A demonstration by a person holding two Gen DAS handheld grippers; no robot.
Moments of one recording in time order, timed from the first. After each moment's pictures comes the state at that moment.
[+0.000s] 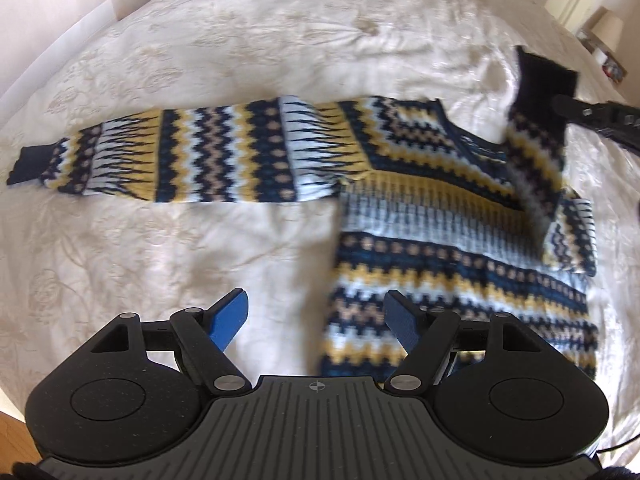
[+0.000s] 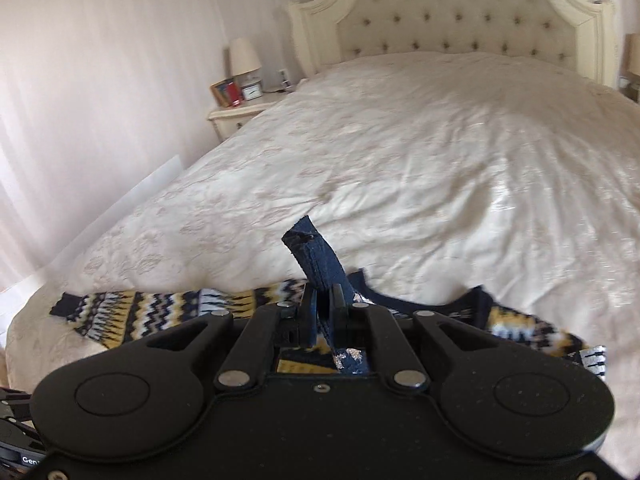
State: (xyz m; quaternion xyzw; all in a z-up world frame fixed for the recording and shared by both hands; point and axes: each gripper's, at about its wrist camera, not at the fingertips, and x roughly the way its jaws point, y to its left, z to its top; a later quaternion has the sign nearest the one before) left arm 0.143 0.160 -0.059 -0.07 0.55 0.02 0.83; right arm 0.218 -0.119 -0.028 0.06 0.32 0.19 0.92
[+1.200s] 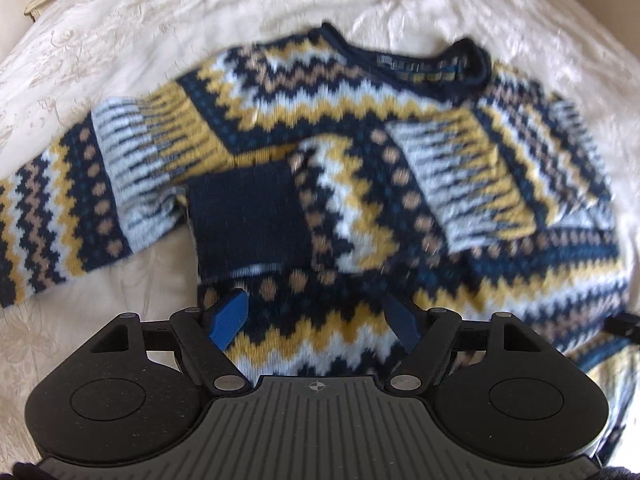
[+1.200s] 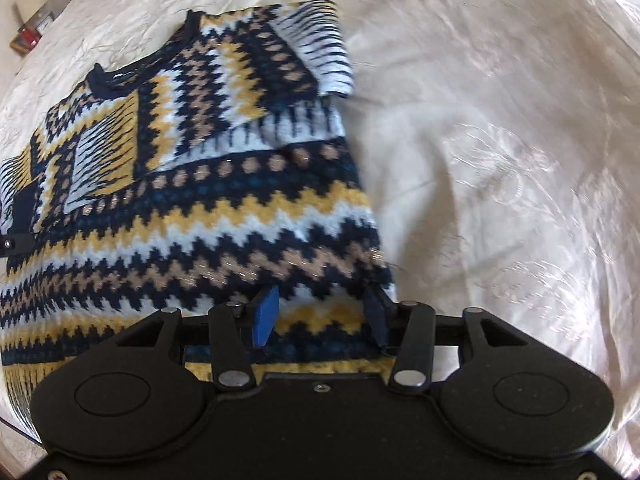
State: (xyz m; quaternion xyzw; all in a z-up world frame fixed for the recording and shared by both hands) left arm 0.212 0.061 -0.166 0.06 0.58 -0.10 0.80; right arm 0.104 -0.273 -0.180 0.17 0.54 -0.06 0.82
